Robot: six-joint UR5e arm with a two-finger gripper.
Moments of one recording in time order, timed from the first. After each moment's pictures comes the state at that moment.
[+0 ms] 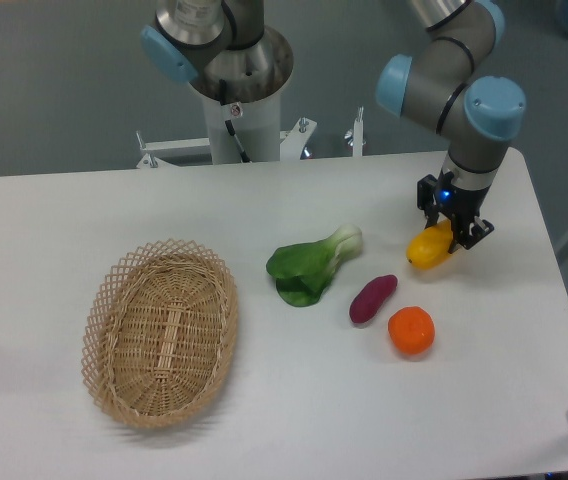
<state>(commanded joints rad) 2.90 -1.93 -1.91 -0.83 1.49 1.83</state>
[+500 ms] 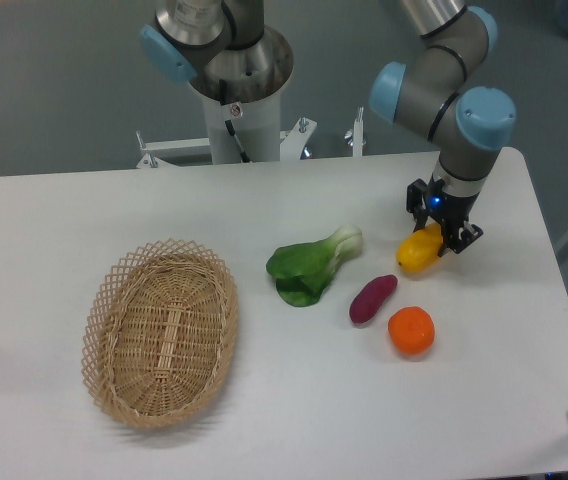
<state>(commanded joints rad) 2.89 -1.94 -1.90 -0.83 1.49 1.80</state>
